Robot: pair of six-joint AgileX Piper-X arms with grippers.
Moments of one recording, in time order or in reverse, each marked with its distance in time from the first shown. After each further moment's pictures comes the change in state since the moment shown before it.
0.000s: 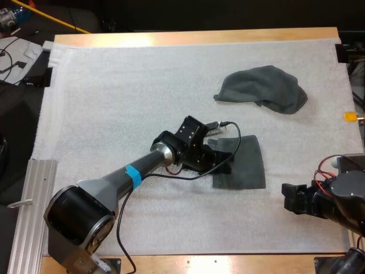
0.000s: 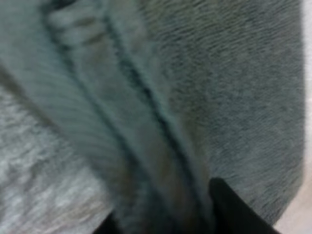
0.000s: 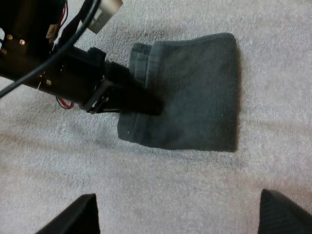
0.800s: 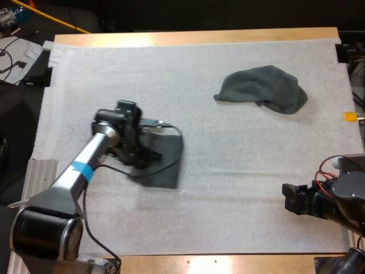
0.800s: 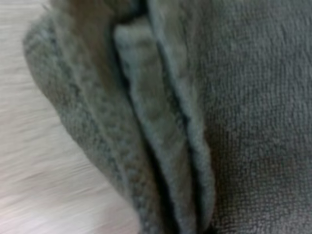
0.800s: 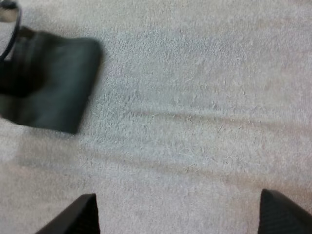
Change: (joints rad) left arm 0.442 -0.160 -0.025 0.623 -0.509 0.669; right arm 0.000 -0.002 0.000 0.000 0.000 0.000
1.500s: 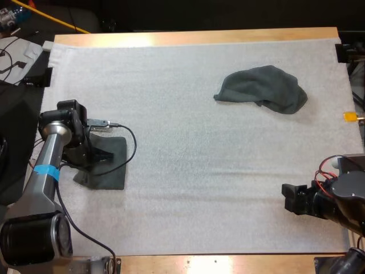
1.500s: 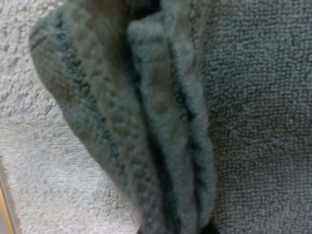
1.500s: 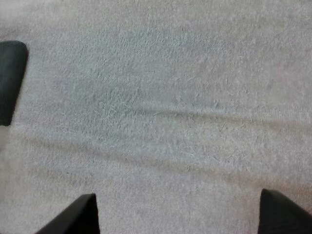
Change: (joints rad) left arm 0.341 -0.035 -0.004 0.068 -0.260 0.157; right arm 0.000 0.000 0.000 0.000 -0.006 0.000
